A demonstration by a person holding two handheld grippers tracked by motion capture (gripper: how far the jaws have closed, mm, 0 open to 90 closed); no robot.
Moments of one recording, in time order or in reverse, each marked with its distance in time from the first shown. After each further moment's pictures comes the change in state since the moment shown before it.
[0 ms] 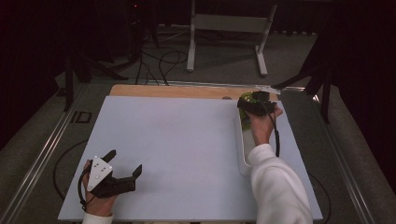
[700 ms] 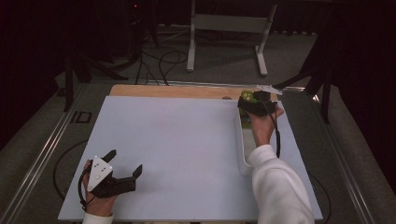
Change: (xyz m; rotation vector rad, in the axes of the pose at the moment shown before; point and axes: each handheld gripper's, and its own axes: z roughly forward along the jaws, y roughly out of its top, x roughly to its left) left arm -0.001 0.000 0.000 -0.002 0.000 0.001; right arm 0.002 0.003 -0.010 -0.022 0.026 -0.001
